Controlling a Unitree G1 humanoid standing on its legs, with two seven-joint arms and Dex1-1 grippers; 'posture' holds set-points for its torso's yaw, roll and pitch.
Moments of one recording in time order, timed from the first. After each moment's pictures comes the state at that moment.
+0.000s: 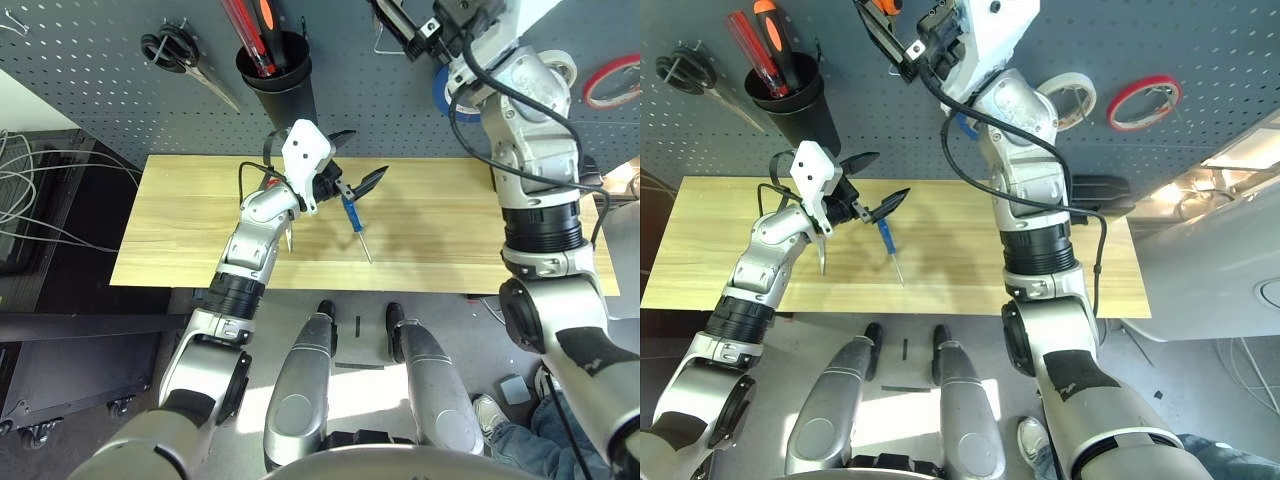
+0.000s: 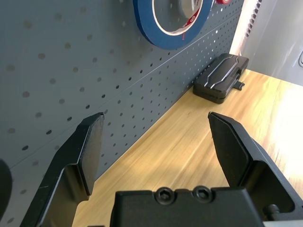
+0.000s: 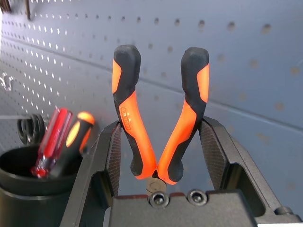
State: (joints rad) left arm -0.64 0.25 -0.09 0.28 -0.12 -0.02 -0.66; right arm -1.01 -0.24 0.02 0.11 0.12 -0.01 0.47
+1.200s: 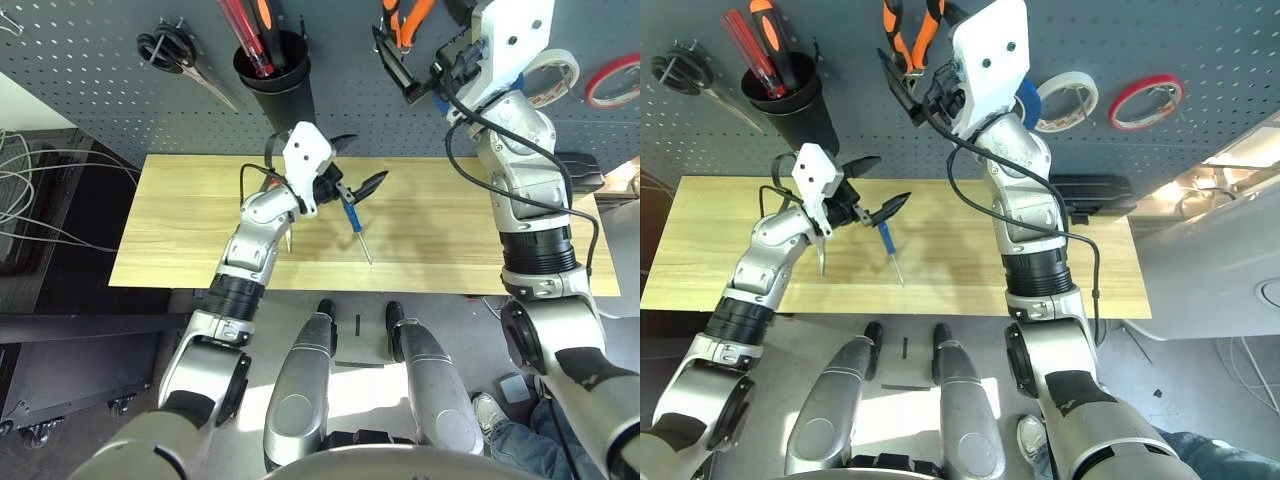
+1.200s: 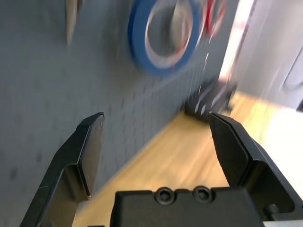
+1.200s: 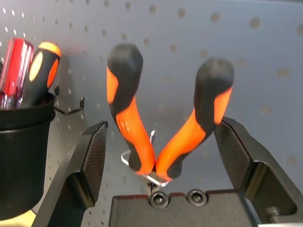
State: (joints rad) left arm -0.63 0.18 -0.06 0.21 -0.22 -0.09 -0.68; right arm -0.89 -0.24 0.02 0.10 0.07 0.06 0.39
